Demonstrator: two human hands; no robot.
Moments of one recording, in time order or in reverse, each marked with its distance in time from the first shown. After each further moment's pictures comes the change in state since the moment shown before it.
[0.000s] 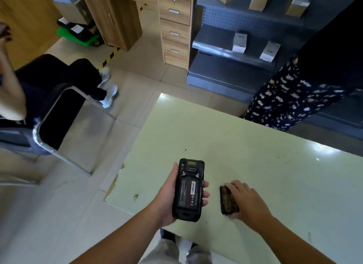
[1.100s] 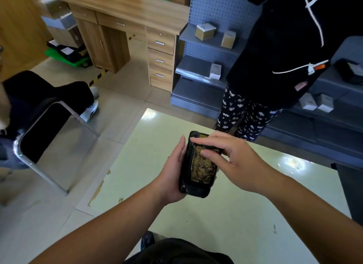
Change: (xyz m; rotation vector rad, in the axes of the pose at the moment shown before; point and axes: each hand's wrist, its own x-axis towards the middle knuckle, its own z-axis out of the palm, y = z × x) left_hand -0.047 0.019 0.105 0.115 -0.278 0.195; right_hand -0.089 -0.089 -0.257 0.679 0.412 -0.346
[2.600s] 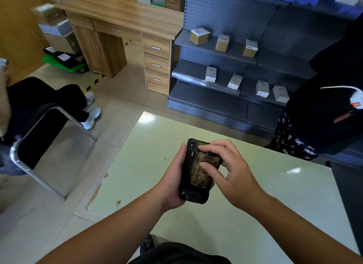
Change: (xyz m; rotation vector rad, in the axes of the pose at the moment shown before) left_hand -0.006 -0.014 0.009 0.056 0.117 -0.041; right_hand -0.038 0.026 0.031 -0.028 0.295 -0.039
